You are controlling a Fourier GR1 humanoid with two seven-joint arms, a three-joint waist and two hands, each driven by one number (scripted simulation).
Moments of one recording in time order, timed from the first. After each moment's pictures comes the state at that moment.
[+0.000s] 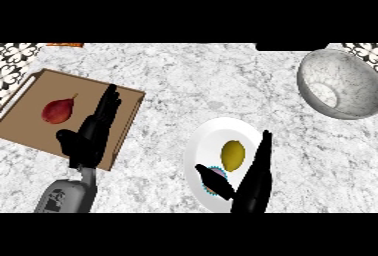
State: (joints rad) left arm -0.18 0.16 -0.13 -1.51 0.05 0.16 0.08; right arm -0.05 0.00 0.65 -1.61 1.12 -0.96 1.18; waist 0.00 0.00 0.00
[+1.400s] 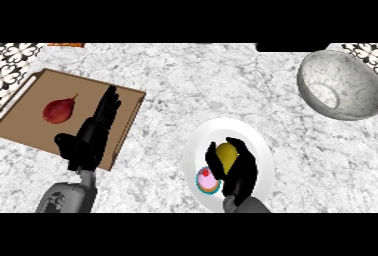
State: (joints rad) left arm -0.15 0.13 -0.11 -1.53 0.02 0.12 0.07; right arm -0.23 -0.01 0.66 -1.20 0.84 -1.09 1.13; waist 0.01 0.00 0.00
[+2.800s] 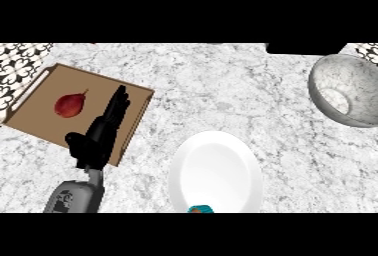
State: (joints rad) left arm -0.17 0.09 -0.12 -1.52 0.00 0.09 0.07; right arm -0.42 -0.47 1.41 -1.88 0.62 -0.96 0.52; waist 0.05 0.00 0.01
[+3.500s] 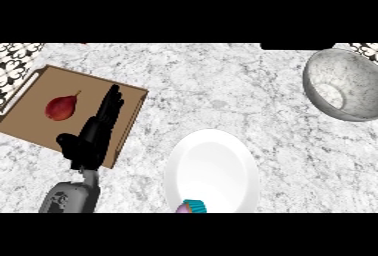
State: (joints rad) left arm -0.16 0.10 -0.10 -1.54 0.00 0.11 0.07; right arm -0.50 -1.12 1.26 -2.36 0.37 -0.96 0.36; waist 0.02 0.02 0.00
